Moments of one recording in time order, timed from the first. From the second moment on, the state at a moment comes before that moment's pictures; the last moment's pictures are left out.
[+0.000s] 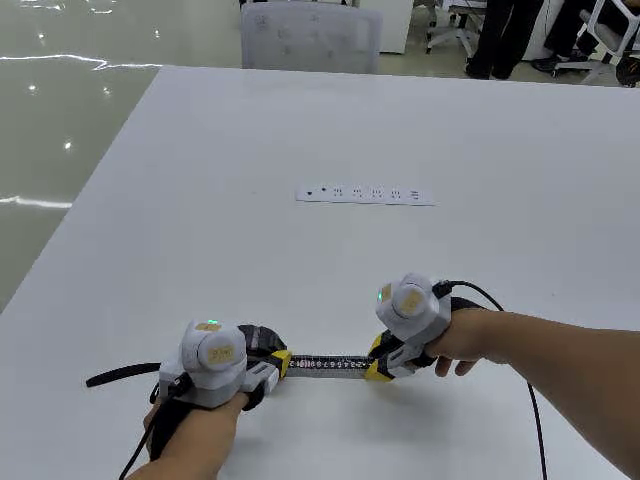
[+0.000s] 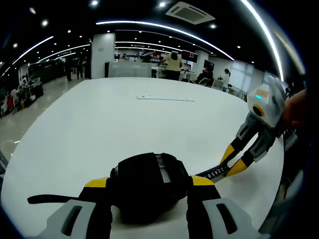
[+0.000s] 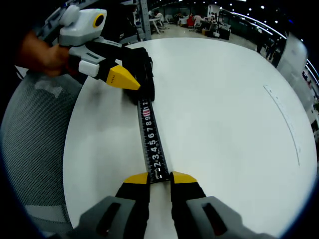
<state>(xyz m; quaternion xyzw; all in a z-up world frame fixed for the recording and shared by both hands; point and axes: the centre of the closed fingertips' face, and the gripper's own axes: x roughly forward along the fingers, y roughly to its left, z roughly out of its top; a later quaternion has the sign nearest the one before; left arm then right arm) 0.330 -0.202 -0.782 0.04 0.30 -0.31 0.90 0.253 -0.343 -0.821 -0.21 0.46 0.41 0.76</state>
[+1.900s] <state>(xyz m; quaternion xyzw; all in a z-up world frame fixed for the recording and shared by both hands) 0.330 -0.201 -0.782 0.04 0.31 -0.31 0.90 0.267 -0.303 -0.821 -0.21 0.44 0.42 0.76</state>
